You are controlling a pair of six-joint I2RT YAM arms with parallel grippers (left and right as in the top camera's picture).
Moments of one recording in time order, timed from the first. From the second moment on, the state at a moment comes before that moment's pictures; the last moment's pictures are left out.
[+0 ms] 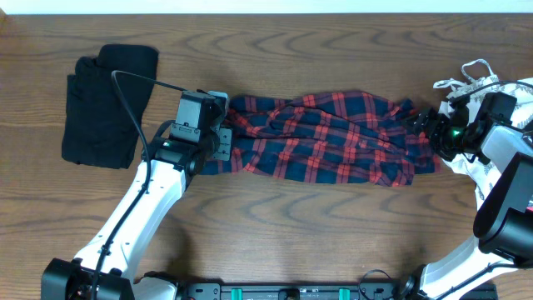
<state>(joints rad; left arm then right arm) -0.28 1.41 0.93 -0.50 0.05 -0.11 -0.42 1.92 1.07 -0.46 -0.61 0.17</state>
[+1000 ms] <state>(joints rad) -0.28 1.41 0.93 -0.50 0.05 -0.11 -0.46 1.92 1.06 -0.57 -0.63 -0.04</state>
